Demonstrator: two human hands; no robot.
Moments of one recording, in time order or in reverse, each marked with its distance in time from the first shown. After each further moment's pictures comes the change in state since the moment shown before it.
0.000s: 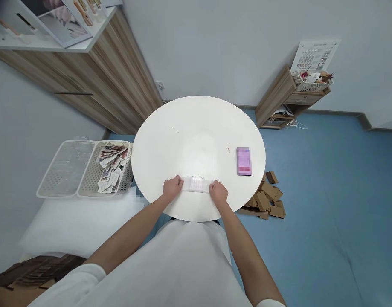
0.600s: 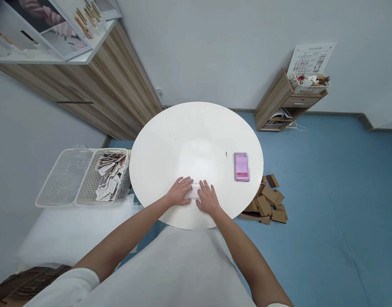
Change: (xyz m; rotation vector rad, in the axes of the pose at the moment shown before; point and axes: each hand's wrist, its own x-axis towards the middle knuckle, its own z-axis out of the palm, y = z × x) left_hand 0.010 0.029 -0.017 0.108 -0.131 0.720; right_hand -0.009 -0.015 0.002 -0.141 0.070 -0.689
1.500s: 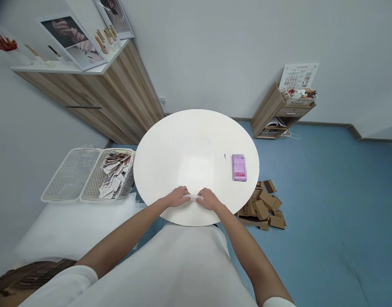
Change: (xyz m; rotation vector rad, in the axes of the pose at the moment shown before) left_hand -0.027 0.015 -0.006 -0.301 -0.083 -0.200; right_hand -0.006 -0.001 -0.035 0.448 -0.206 0.122
